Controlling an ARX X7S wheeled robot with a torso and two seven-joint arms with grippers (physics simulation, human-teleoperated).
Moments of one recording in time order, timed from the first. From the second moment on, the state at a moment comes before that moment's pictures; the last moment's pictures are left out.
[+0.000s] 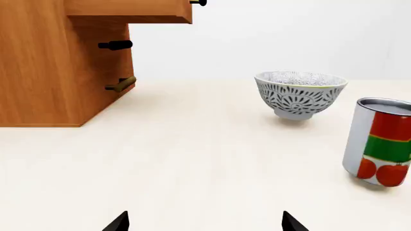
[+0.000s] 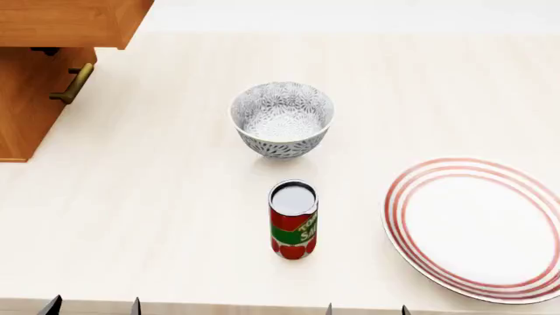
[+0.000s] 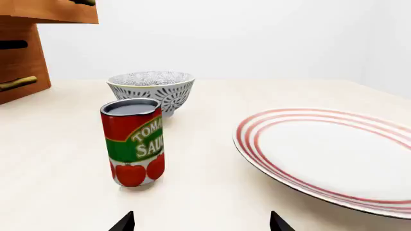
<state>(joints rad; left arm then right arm) 0.00 0.00 0.00 0.00 0.00 0.00 0.00 0.00 0.00 0.00 0.00 0.00 0.00 0.00</state>
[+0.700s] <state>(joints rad) -0.03 -0.07 0.06 0.00 -0.08 0.00 -0.07 0.01 0.08 -0.06 -0.11 0.05 0.12 0.08</state>
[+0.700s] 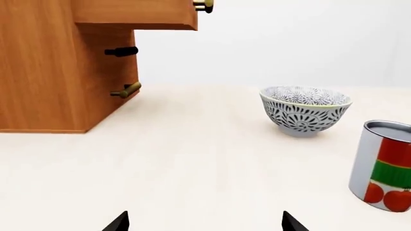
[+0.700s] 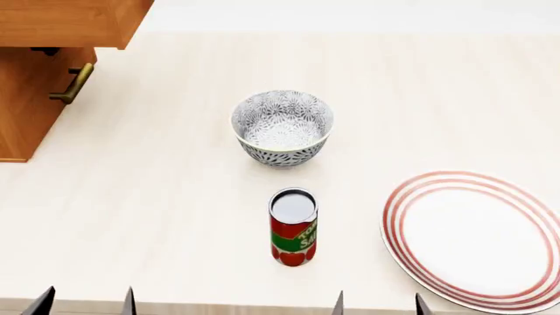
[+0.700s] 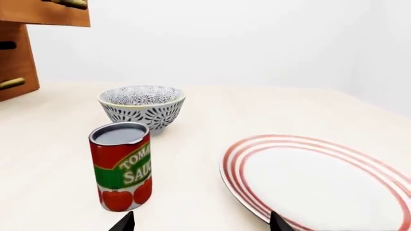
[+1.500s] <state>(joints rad) -0.15 -0.13 0.07 0.00 -0.14 -0.06 -0.12 0.17 0.18 0.00 -0.24 0.12 0.43 0.14</state>
